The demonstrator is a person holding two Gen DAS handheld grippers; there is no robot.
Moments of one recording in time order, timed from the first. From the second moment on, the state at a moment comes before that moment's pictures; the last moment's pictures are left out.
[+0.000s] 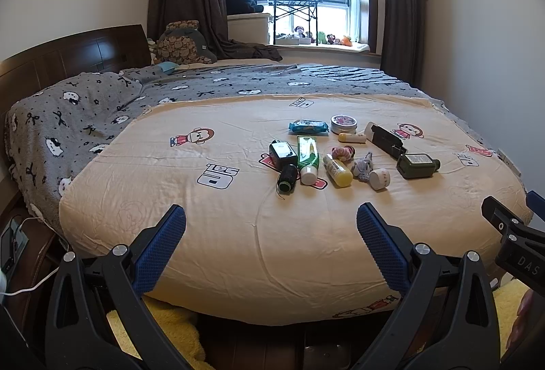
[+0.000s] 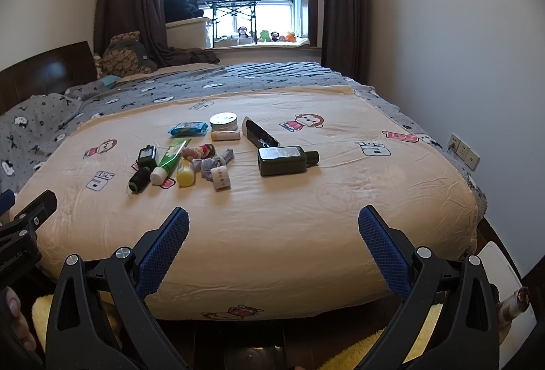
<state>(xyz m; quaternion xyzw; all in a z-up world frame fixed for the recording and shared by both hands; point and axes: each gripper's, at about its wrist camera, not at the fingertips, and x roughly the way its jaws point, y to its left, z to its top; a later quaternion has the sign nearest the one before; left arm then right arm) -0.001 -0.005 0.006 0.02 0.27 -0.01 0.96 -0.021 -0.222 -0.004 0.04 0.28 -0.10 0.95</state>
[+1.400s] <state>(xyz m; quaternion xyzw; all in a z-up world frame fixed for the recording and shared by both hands) -0.002 -0.001 0.007 0.02 0.27 -0.01 0.96 -0.019 -0.218 -0.001 0.05 0.28 -0.08 0.96</state>
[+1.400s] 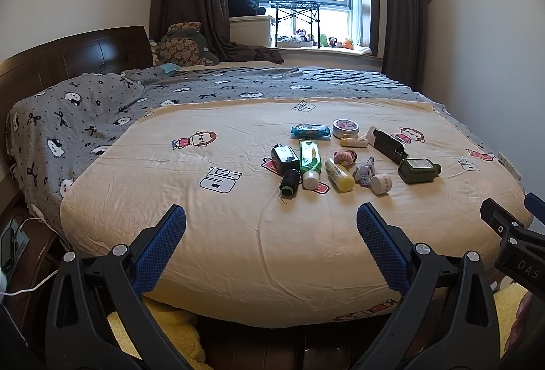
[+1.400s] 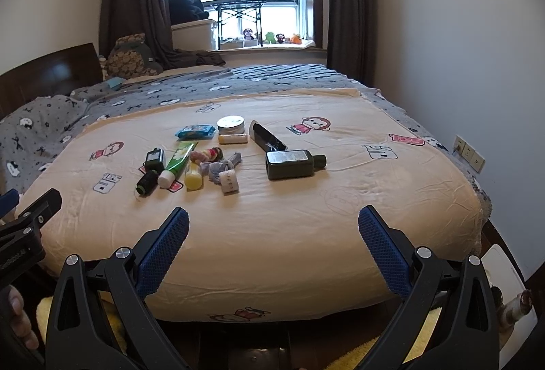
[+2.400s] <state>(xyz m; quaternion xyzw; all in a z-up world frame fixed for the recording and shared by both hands) 0.066 0.004 -0.032 0.05 0.27 -0.01 0.96 0.062 -0.217 -0.052 0.04 0.30 -0.03 0.95</state>
